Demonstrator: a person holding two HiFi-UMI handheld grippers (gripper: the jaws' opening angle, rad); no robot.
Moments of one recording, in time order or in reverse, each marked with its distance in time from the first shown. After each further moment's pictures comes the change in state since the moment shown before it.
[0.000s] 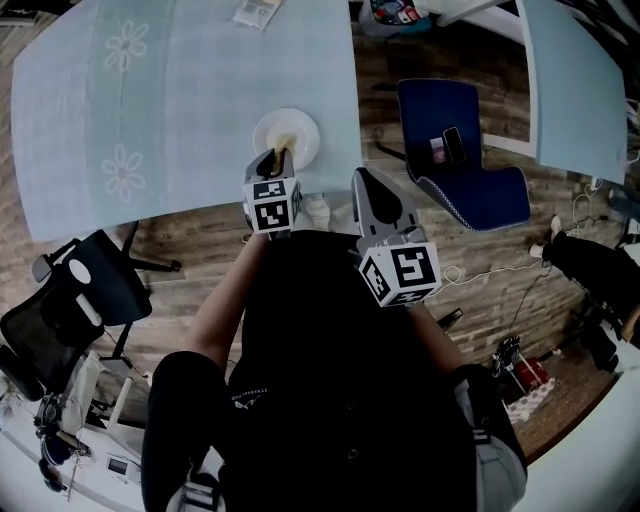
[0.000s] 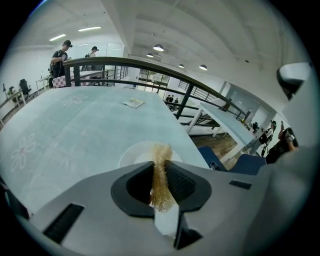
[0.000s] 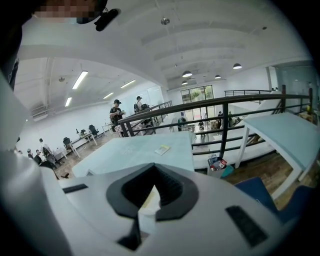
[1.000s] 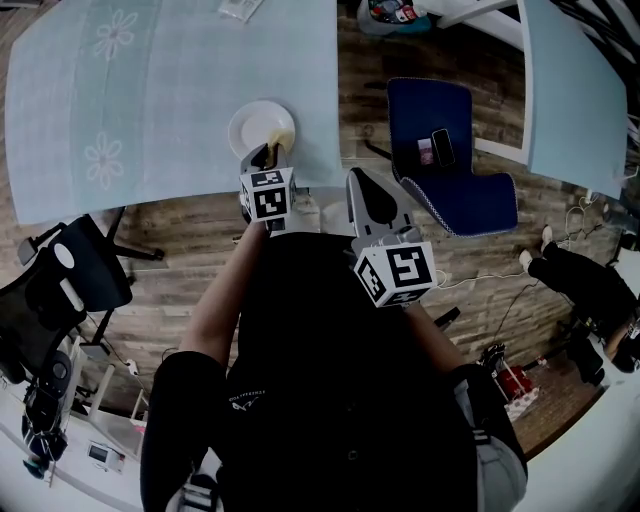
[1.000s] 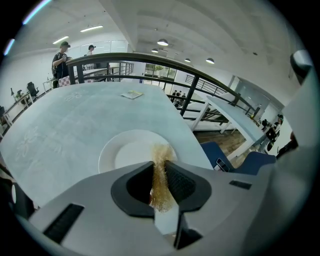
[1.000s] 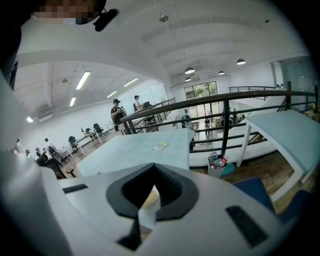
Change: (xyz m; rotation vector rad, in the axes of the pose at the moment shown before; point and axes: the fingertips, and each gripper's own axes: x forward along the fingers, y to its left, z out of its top) left arm 0.033 -0.033 -0.022 -0.020 0.044 0.095; right arm -0.020 -0.045 -0.009 -0.007 0.034 0.058
